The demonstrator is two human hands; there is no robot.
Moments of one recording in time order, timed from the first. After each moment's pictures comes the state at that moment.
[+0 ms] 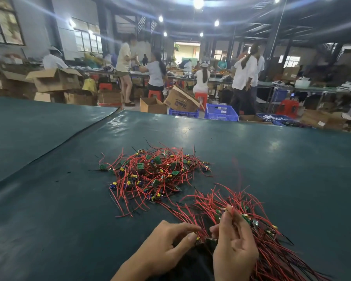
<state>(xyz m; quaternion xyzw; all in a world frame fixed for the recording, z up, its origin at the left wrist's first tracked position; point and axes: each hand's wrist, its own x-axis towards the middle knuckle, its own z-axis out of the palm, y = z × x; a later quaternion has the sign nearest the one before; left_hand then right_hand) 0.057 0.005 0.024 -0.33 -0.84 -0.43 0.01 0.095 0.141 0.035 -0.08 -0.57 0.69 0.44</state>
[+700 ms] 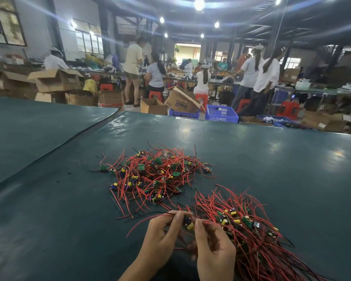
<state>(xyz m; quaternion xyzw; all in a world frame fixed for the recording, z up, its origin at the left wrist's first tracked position) 0.061 0.013 0.031 -0.19 -0.73 -0.65 0.12 0.104 0.126 0.033 -0.09 -0.67 0.69 0.26</state>
